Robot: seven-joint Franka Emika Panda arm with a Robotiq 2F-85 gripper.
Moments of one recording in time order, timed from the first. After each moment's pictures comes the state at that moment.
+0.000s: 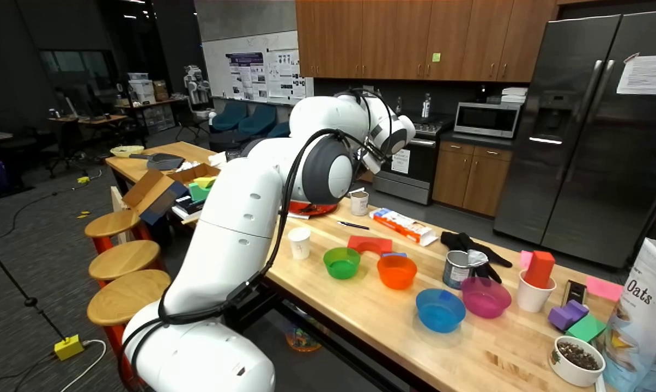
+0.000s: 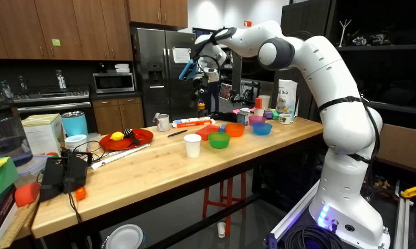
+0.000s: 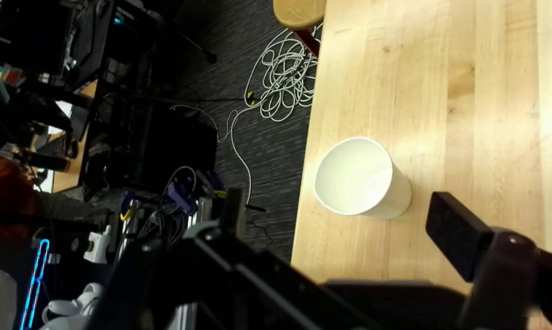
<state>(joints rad) -0.02 0.61 -0.09 -1.18 0.75 1.17 1.82</state>
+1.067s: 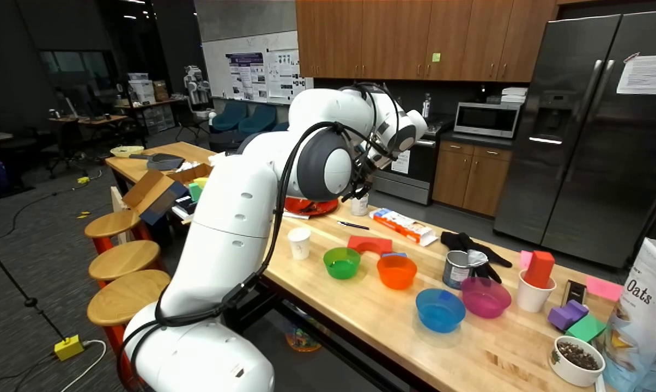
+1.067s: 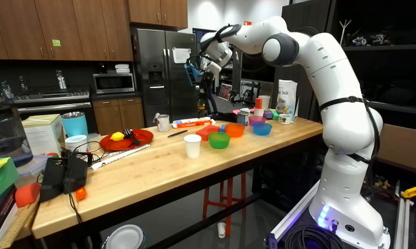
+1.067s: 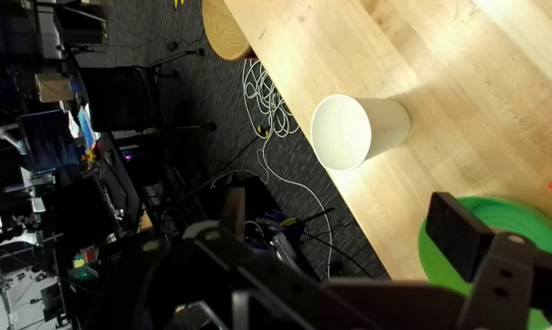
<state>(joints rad) -0.04 0.55 -0.12 -1.24 0.74 1.25 2.47</state>
